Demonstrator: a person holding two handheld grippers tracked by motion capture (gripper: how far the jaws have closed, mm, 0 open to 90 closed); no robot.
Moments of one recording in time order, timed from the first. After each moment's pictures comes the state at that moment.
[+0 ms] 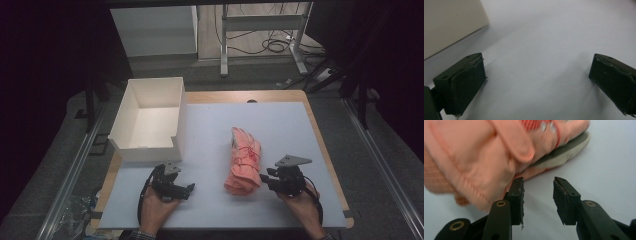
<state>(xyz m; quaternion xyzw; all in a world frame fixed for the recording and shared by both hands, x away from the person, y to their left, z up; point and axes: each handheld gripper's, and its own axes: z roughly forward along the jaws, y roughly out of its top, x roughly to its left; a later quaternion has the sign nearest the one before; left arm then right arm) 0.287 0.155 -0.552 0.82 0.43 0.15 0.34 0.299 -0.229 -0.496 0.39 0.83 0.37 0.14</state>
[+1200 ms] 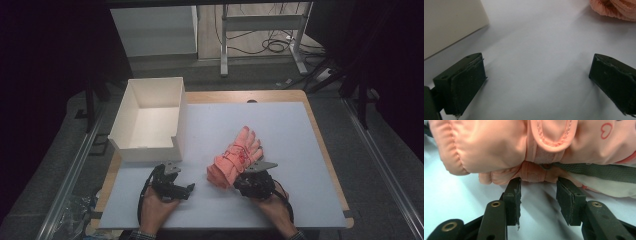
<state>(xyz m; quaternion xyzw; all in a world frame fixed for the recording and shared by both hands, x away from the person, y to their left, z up) 0.287 0.156 -0.552 0.82 0.43 0.15 0.34 0.303 -0.159 -0.530 0.34 0.85 0.38 0.11</state>
